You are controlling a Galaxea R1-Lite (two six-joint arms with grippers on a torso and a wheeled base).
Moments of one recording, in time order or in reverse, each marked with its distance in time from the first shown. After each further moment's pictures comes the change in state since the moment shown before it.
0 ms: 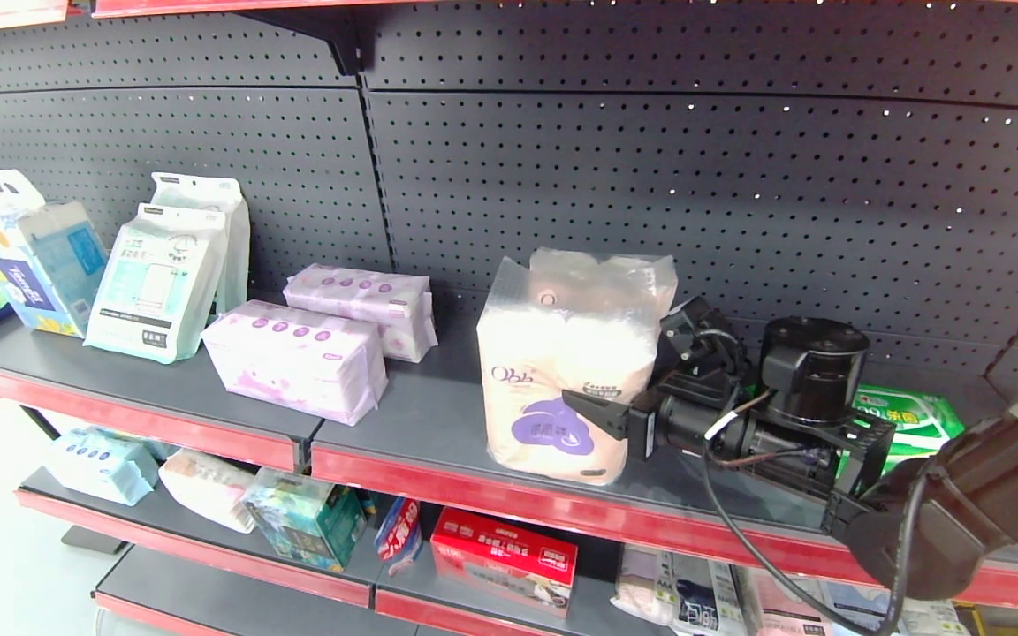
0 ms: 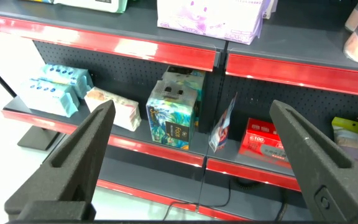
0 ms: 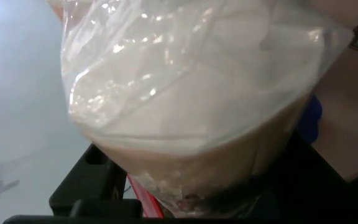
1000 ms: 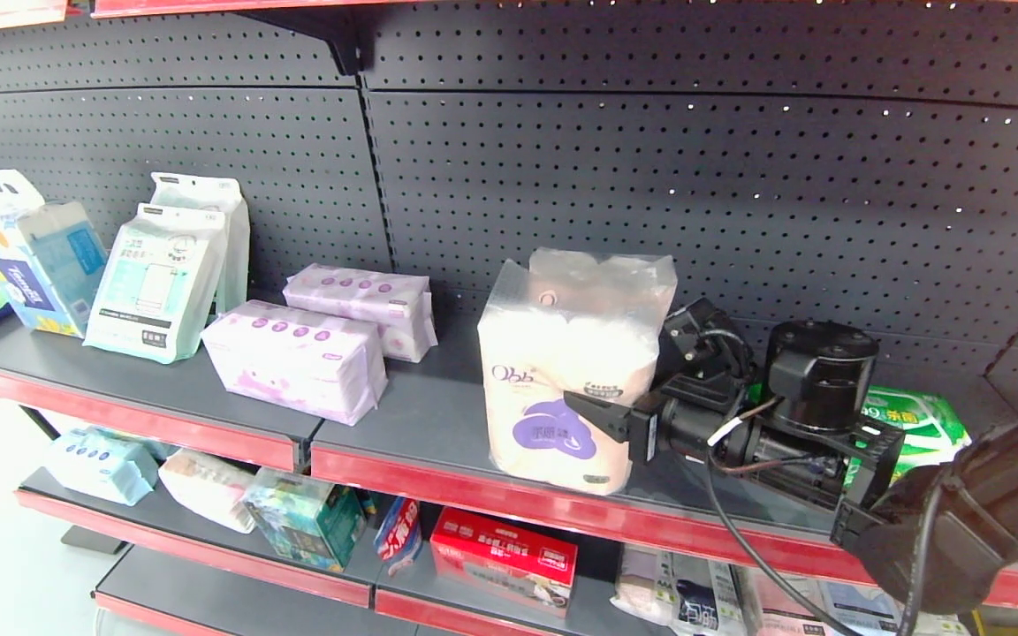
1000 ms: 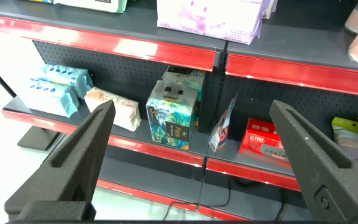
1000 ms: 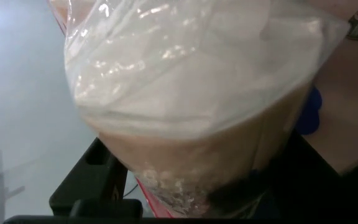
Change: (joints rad) left arm 0.001 0.000 0.000 0.000 0.000 0.000; right arm 0.024 -0.024 0.024 -0.003 -0.047 0.037
